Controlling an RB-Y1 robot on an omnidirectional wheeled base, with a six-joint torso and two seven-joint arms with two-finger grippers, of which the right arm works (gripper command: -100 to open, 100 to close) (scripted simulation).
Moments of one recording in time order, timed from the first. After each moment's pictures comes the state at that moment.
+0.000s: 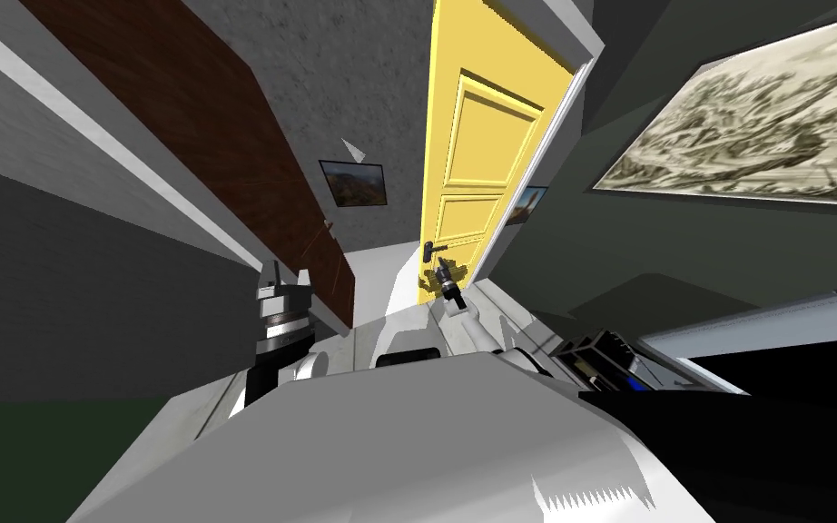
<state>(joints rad) -0.23 -0.20 0.12 -1.07 -0.04 -0.54 -0.20</state>
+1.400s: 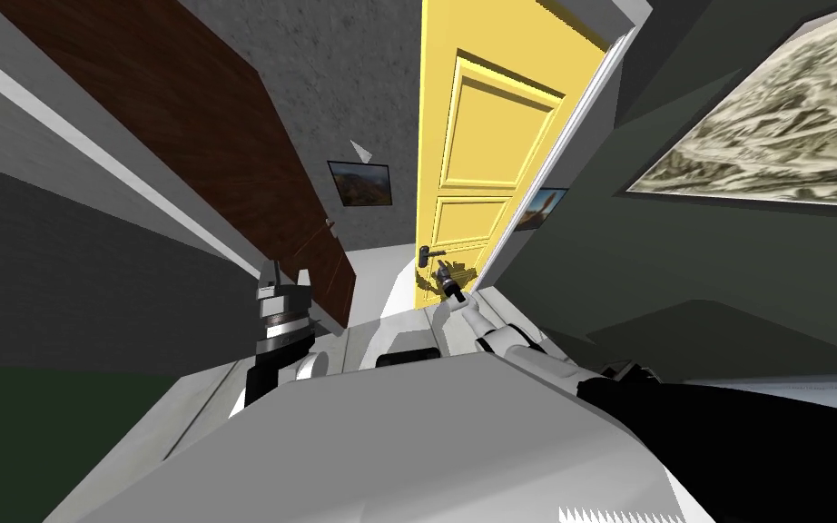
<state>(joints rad) -0.42 -0.25 0.15 -0.72 -0.04 -0.52 -0.28</state>
